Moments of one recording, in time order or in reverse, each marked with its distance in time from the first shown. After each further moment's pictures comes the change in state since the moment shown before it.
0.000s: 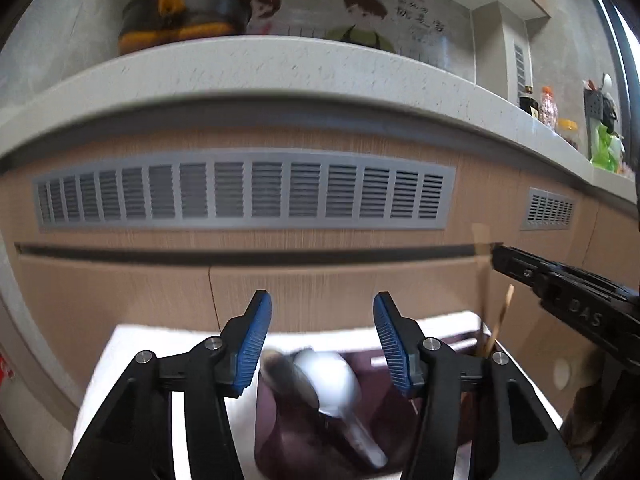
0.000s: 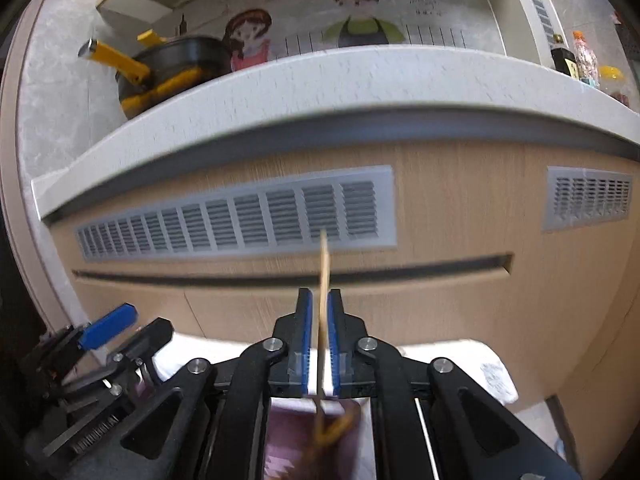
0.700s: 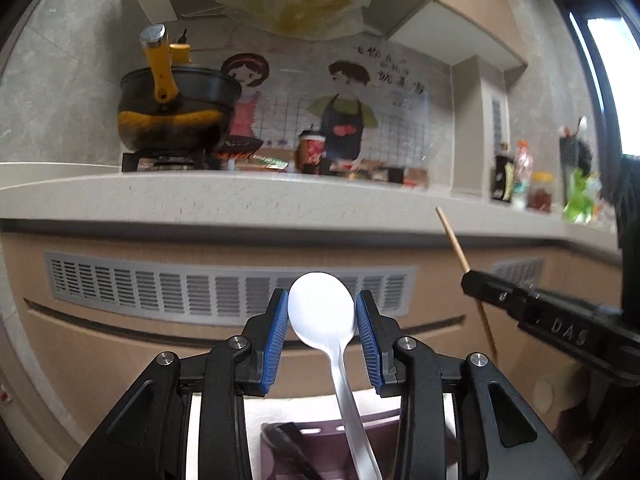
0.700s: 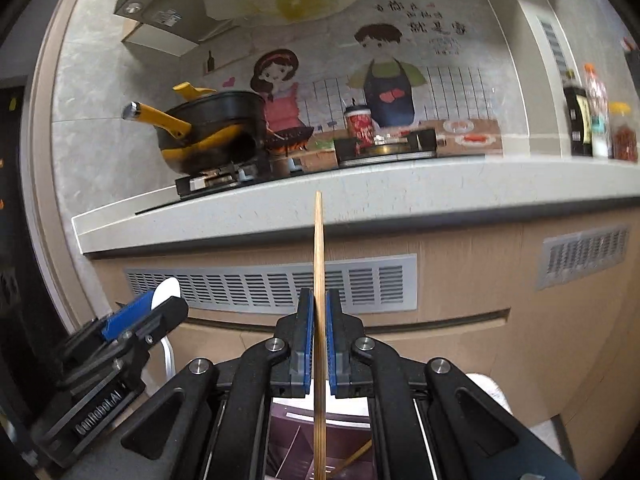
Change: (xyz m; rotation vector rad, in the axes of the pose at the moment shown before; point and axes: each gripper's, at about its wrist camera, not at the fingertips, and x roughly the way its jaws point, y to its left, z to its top) left arm -0.060 -0.010 0.076 0.027 -0.191 -0.038; right arm -0.057 0.028 0.059 0.013 -0.087 0.110
